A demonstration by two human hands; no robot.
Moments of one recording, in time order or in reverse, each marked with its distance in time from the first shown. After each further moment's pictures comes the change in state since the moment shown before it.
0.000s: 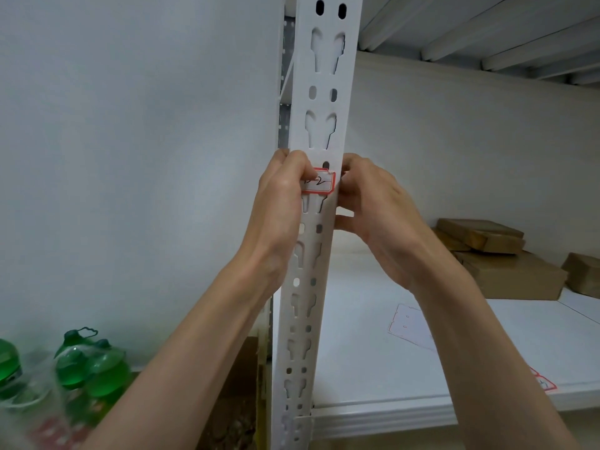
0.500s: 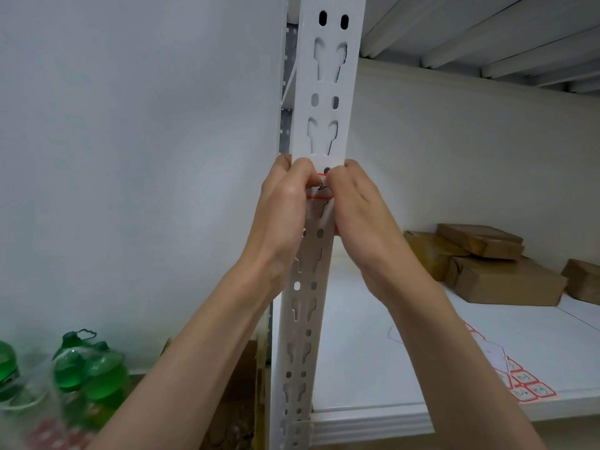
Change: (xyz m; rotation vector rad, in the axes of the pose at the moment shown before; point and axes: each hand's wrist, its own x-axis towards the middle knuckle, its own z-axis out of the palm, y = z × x) left_hand -0.030 0.027 0.001 -0.030 -0.041 0.033; right_hand 0.013 0.019 0.009 -0.287 0.105 -0.078
